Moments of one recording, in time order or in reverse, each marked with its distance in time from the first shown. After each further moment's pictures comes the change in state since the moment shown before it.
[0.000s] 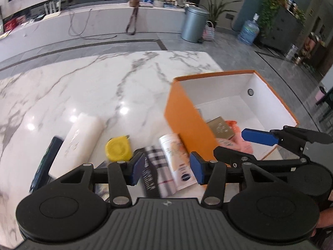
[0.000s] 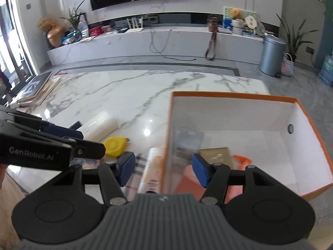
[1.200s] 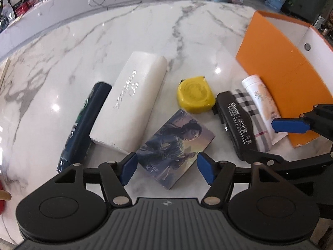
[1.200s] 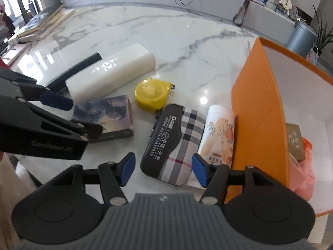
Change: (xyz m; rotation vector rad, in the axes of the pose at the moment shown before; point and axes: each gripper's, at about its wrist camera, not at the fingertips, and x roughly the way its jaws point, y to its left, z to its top) left arm 0.067 0.096 -0.049 0.035 0.201 0.161; right arm 0.098 0.102 -0.035 -0.192 0.272 0.004
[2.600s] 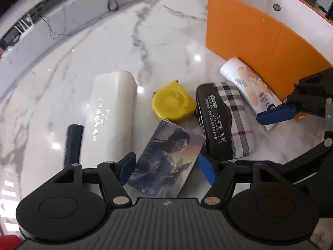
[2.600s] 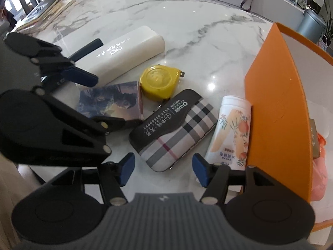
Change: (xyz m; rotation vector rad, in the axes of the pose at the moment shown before) left arm 0.016 -0.023 0.020 0.334 -0.010 -0.009; right arm 0.020 0.003 0.003 0.017 0.096 0.040
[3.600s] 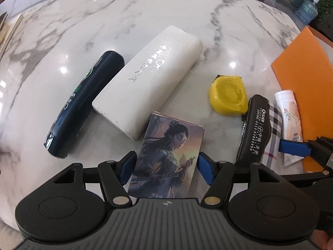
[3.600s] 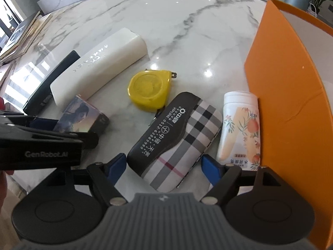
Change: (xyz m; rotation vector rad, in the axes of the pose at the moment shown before) left arm 0.005 0.054 -0.025 -0.553 0.122 -0.007; right arm 0.027 -0.009 0.021 0.172 0.028 0.020
